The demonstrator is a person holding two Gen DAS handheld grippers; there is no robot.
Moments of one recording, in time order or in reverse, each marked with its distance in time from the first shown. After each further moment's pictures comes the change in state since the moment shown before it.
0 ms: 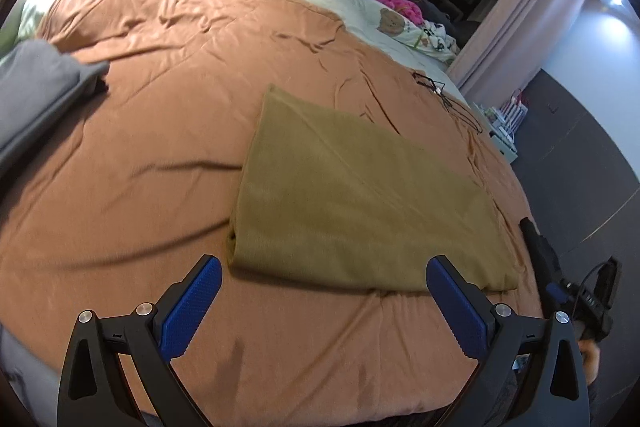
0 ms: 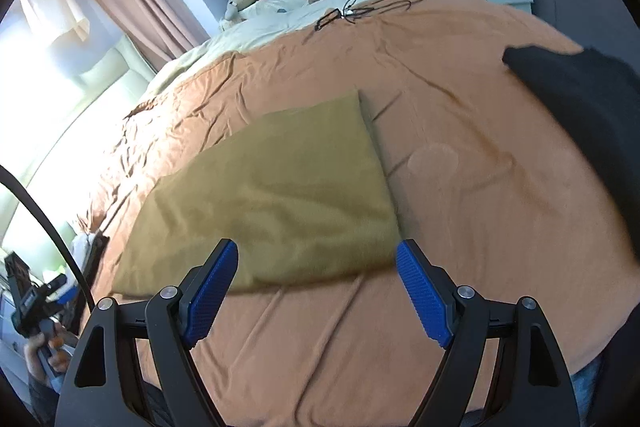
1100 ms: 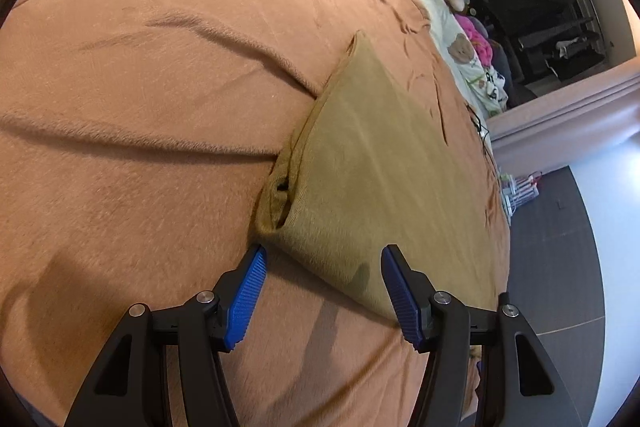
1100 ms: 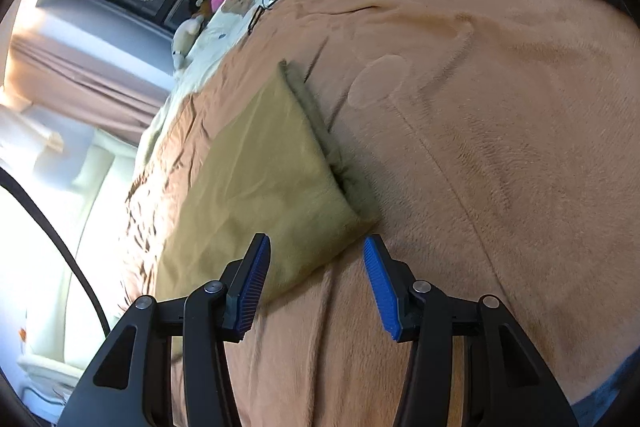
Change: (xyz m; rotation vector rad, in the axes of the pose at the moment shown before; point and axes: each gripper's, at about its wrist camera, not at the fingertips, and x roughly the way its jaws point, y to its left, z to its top) left arm 0.072 0.068 -0.030 -0.445 0.064 -0.057; right arm 0.058 -0.063 -0.038 0.442 -0.011 0.103
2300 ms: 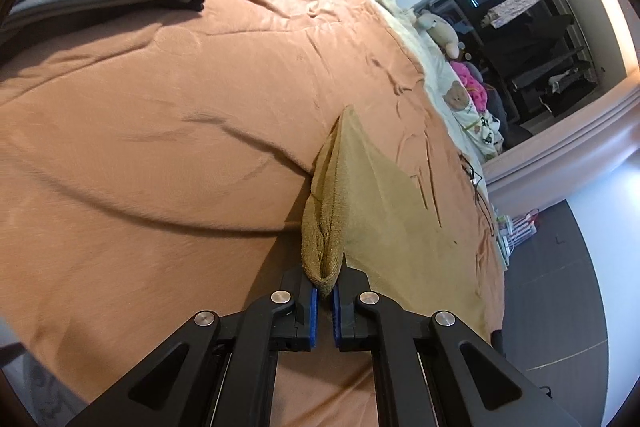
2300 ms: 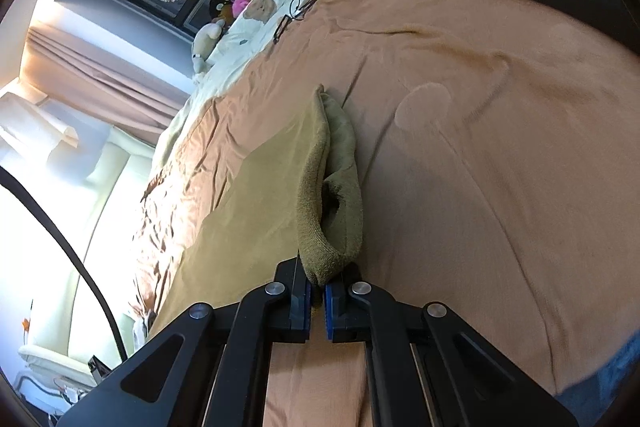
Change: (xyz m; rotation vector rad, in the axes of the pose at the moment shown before) left arm -0.069 -0.008 0.013 -0.006 -0.179 0.014; right arm -0.021 0.025 -0.018 -0.054 -0.020 0.035
